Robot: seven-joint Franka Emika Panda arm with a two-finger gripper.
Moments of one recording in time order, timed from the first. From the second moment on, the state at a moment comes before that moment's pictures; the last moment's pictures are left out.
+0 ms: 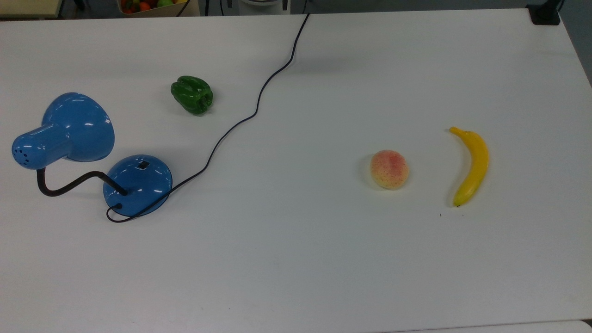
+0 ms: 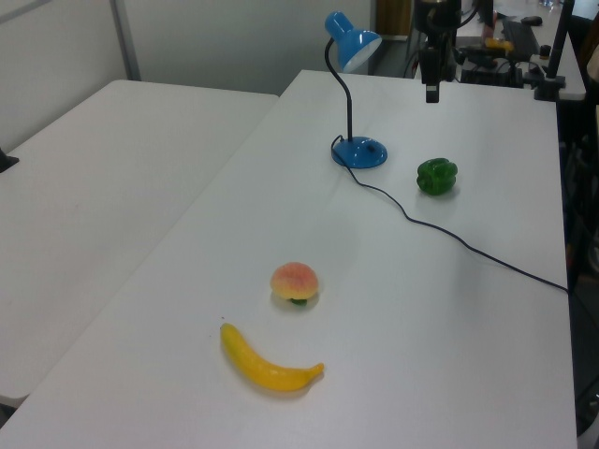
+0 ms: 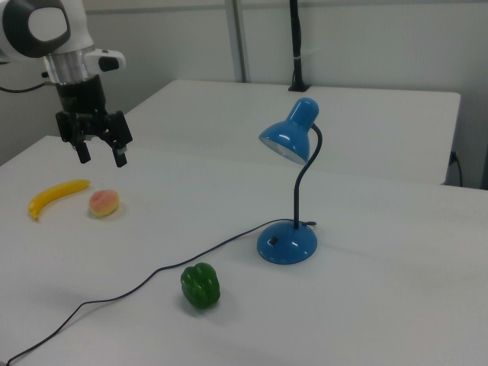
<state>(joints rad) 0.20 -0.01 -0.03 -1.64 -0.08 1.55 0.07</state>
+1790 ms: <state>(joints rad) 0.05 0.11 -0.04 -1.68 -0.08 1.71 0.07</state>
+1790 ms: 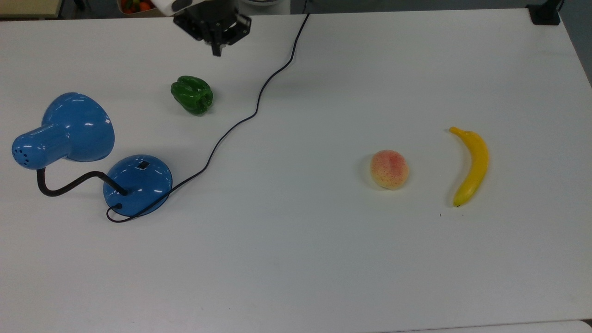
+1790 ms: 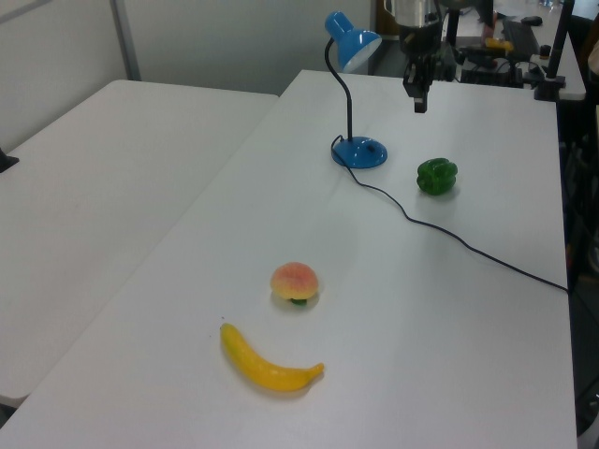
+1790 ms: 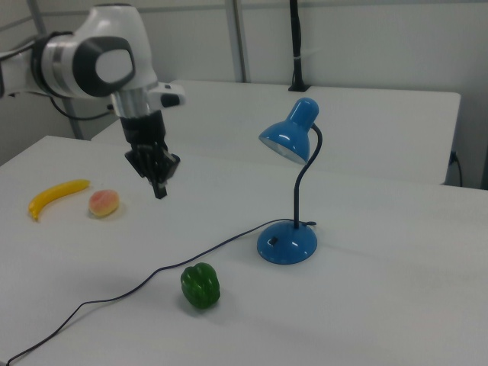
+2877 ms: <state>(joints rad) -0.12 0.28 -0.05 -1.86 -0.10 2.31 0.12</state>
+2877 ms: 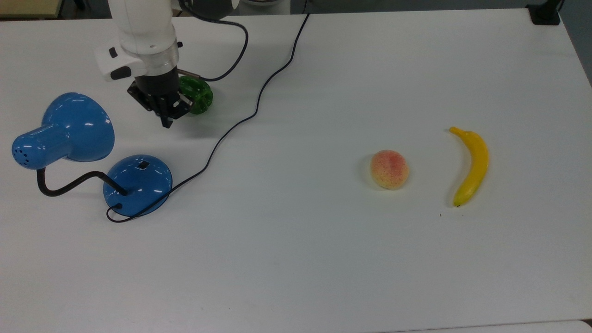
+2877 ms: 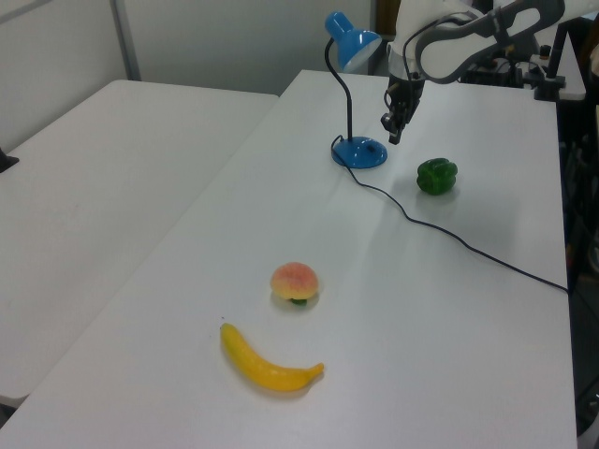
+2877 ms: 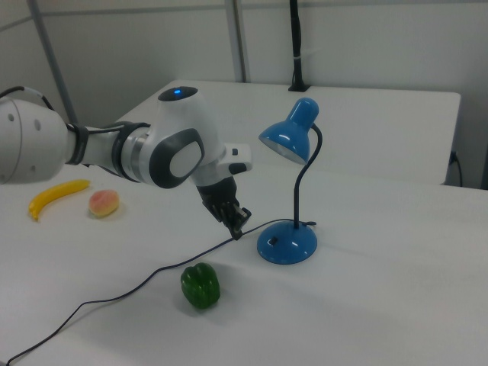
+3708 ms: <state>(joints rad) -0.17 0.37 -0.05 -1.87 -0.15 2.61 0.12</state>
